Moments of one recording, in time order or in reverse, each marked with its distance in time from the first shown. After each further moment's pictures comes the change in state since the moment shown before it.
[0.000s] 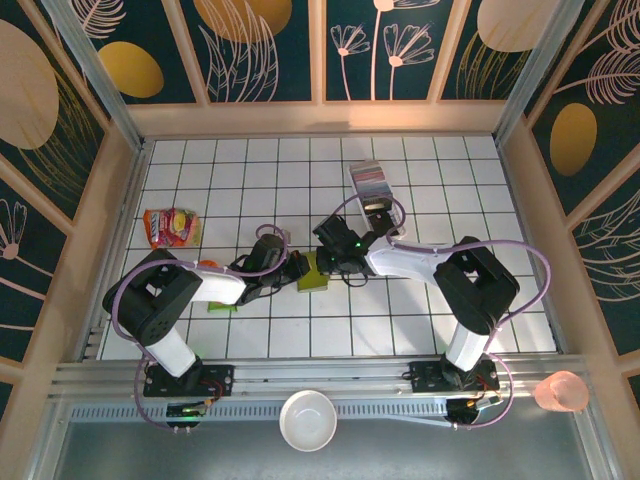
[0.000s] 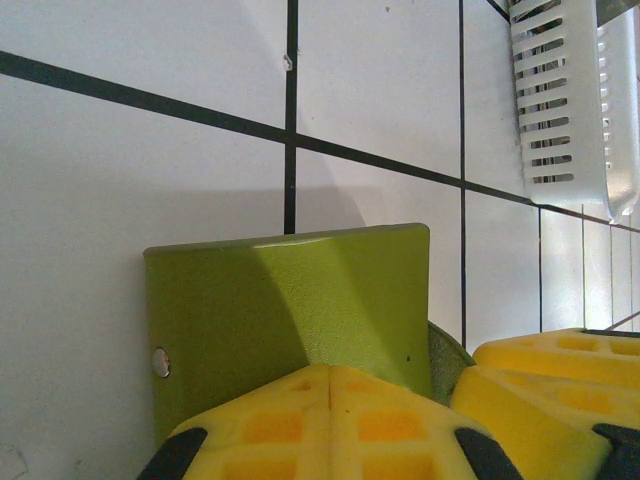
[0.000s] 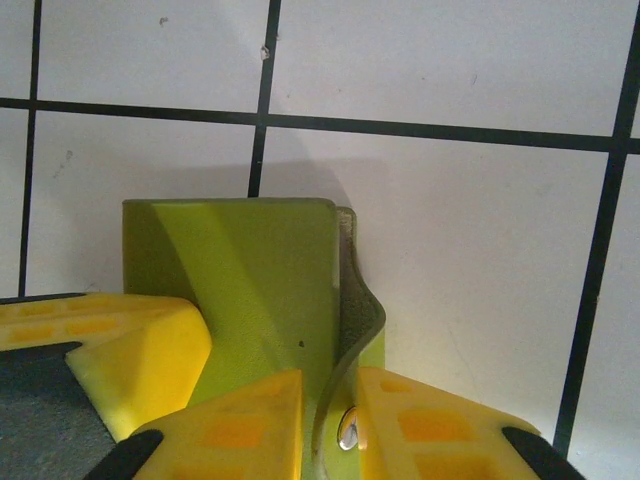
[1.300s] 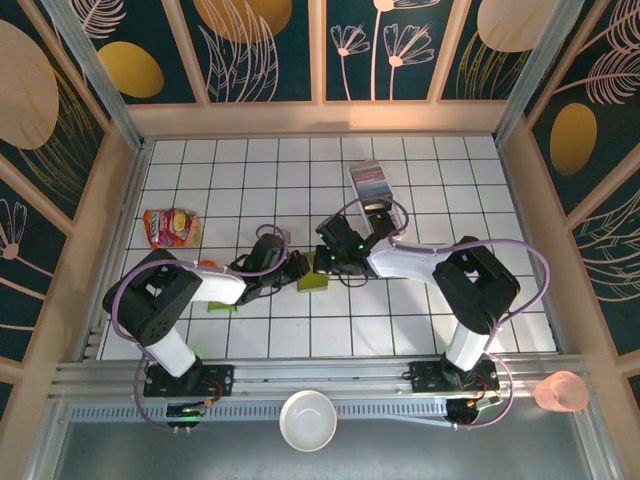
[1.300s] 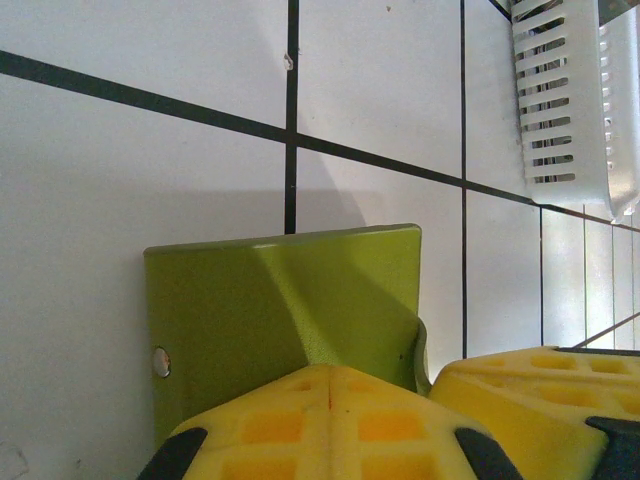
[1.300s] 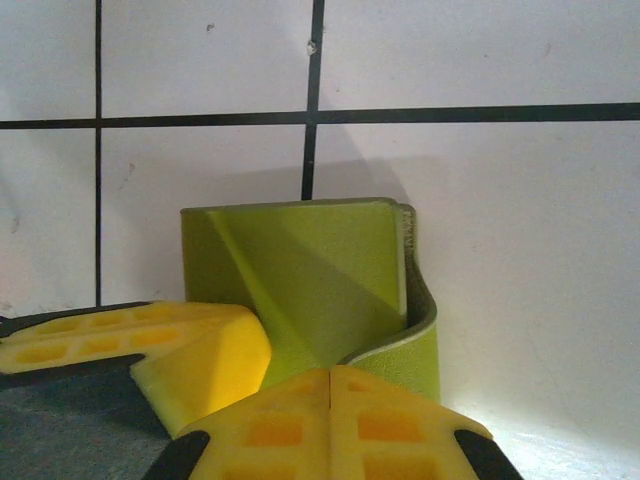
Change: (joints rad) left arm 0.000 -0.002 0.003 -0.007 0.000 0.000; right arm -0.014 0.000 -0.044 0.118 -0.108 0.098
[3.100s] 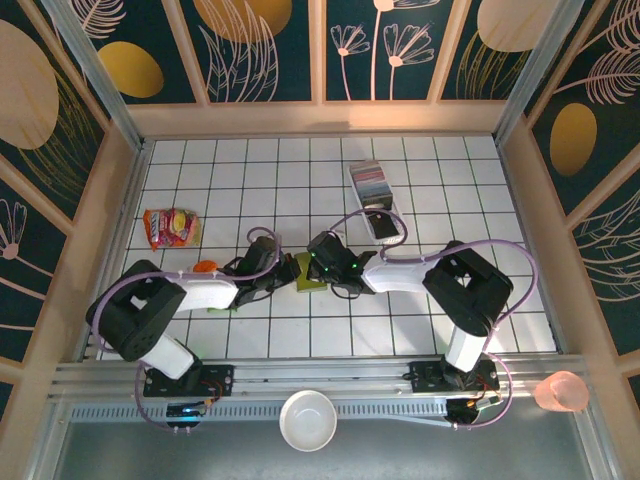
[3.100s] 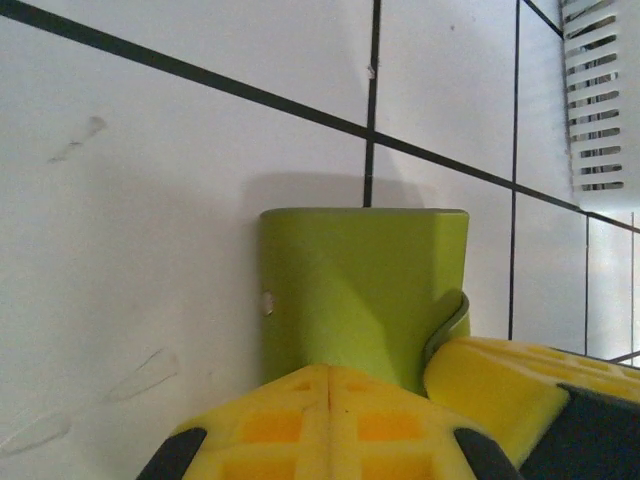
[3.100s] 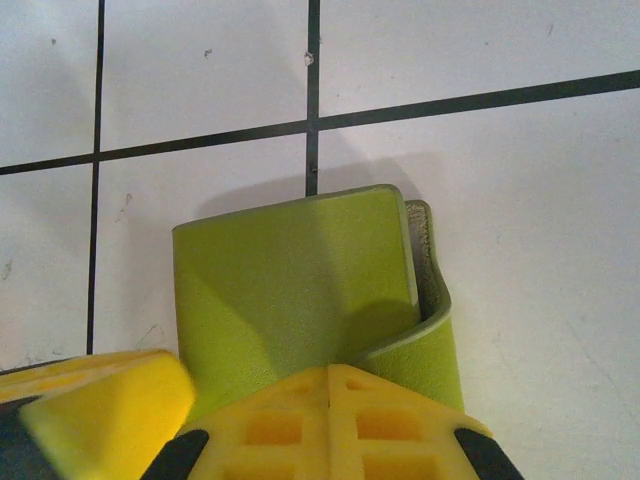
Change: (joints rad) left arm 0.001 -0.135 -0.038 -0.153 -0.085 0.005; right arm 0.098 0.037 -0.097 0.180 0.193 0.131
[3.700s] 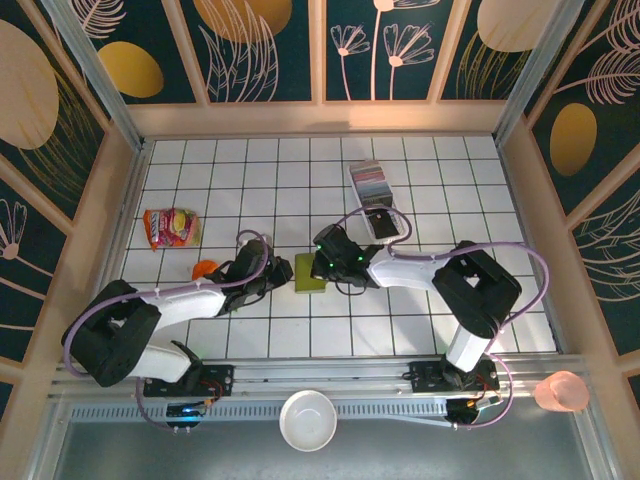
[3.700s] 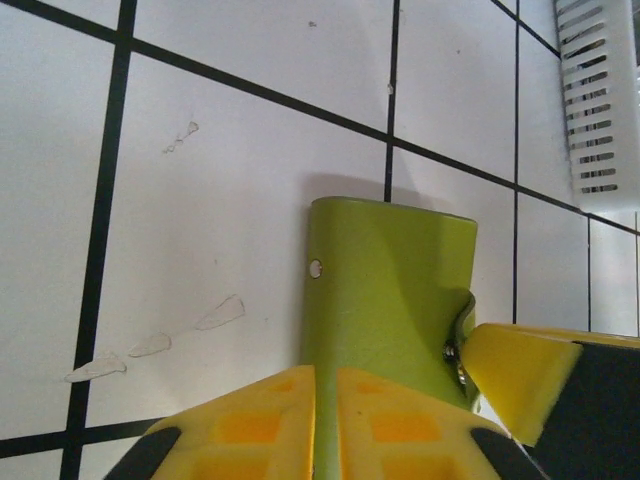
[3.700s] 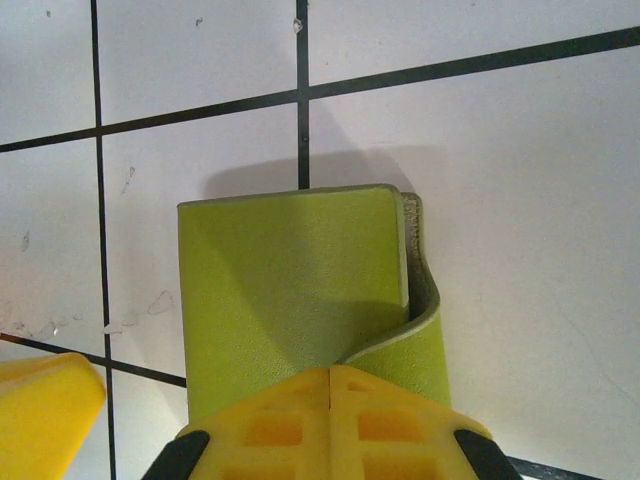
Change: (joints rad) left arm 0.000 -0.140 -0.047 -0.099 -0.046 0.014; right arm -0.051 -0.058 0.023 -0.090 -0.121 -0.004
